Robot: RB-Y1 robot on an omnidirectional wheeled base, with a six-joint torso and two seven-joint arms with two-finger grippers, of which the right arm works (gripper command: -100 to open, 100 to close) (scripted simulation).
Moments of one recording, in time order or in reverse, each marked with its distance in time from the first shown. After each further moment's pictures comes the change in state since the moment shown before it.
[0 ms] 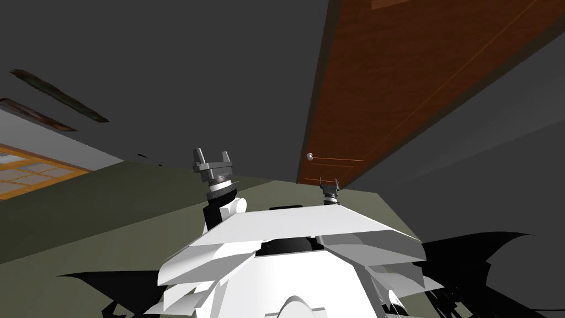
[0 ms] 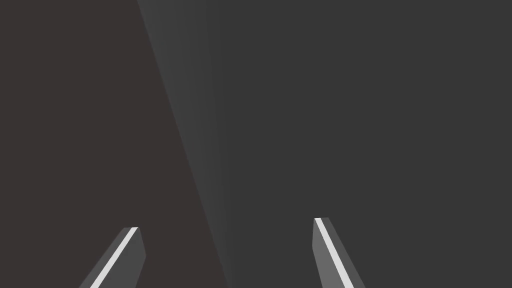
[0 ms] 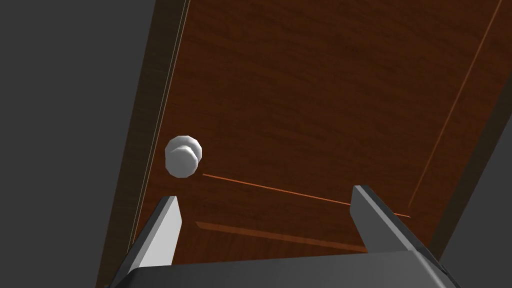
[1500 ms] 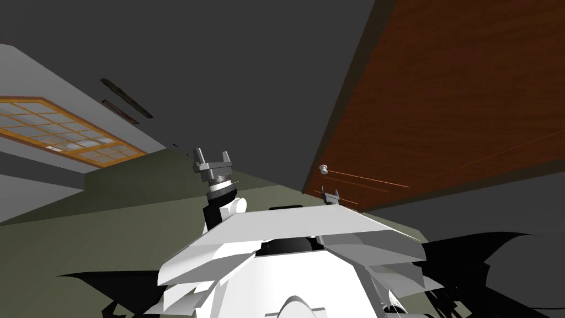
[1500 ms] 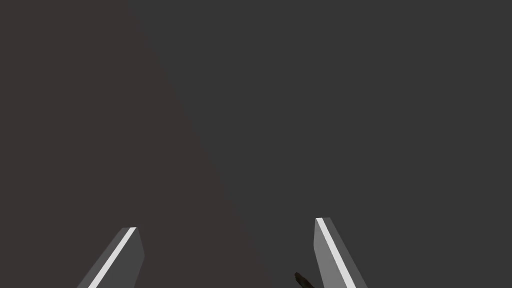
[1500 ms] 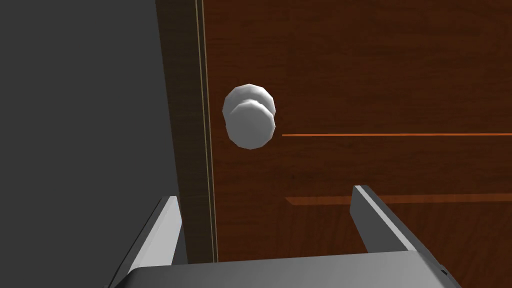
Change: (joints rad) arm -0.012 -0.021 0.035 0.250 -0.114 -0.055 -0.292
